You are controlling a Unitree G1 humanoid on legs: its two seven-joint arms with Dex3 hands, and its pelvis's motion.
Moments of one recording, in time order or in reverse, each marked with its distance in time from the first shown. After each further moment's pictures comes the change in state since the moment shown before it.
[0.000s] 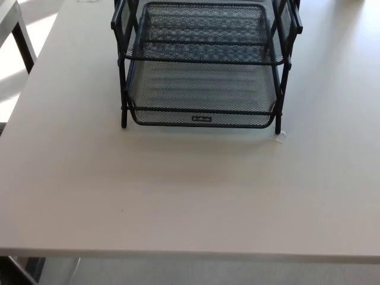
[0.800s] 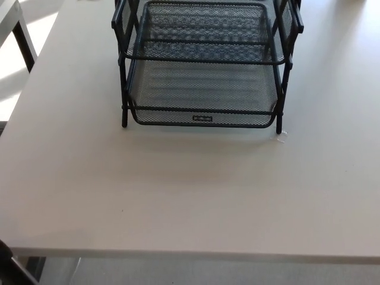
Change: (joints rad) left_arm 0.092 0.164 0.042 -0.257 0.003 -0.110 -0.122; right_arm 0.125 -0.382 -0.315 -0.340 -0.006 0.241 0.069
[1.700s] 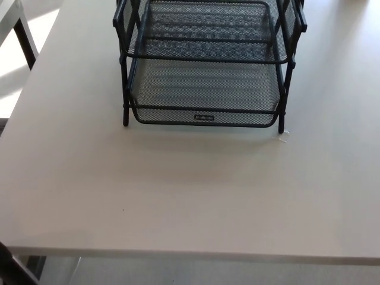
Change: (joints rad) left_arm 0.006 0.000 0.013 0.007 0.002 -0.030 -0.011; right_arm -0.404 -0.013 0.001 -0.571 -0.129 0.021 -0.142
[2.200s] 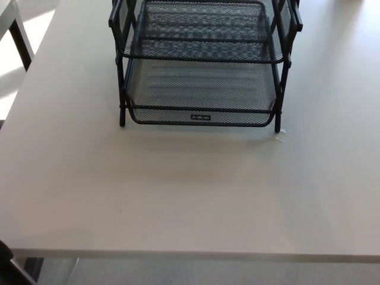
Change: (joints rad) left_arm -0.006 -0.003 0.001 0.000 0.005 -0.008 0.000; right_arm -0.128 0.116 0.199 -0.224 -0.055 -0.096 0.078
